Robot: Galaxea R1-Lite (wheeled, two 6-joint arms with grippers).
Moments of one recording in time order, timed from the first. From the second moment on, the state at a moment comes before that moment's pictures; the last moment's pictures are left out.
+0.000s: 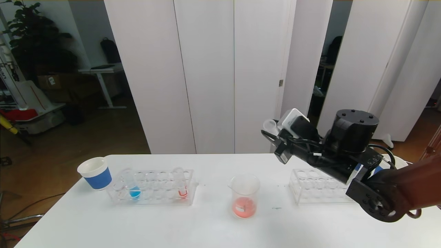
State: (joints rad) left arm 0.00 0.00 0.00 0.00 0.00 0.01; right arm 0.50 1.96 -0.90 -1.07 0.15 -0.59
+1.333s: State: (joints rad) left arm 0.00 0.00 0.00 0.00 0.00 0.01; right arm 0.53 1.98 -0.83 -1.13 -0.26 0.00
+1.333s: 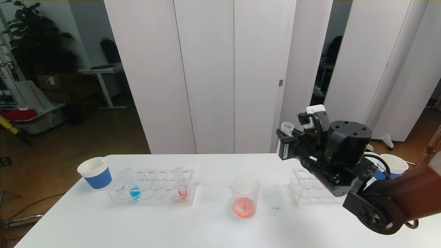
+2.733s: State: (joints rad) left arm 0.00 0.00 0.00 0.00 0.00 0.01; right arm -0.05 1.71 -0.83 -1.13 -0.25 -0.09
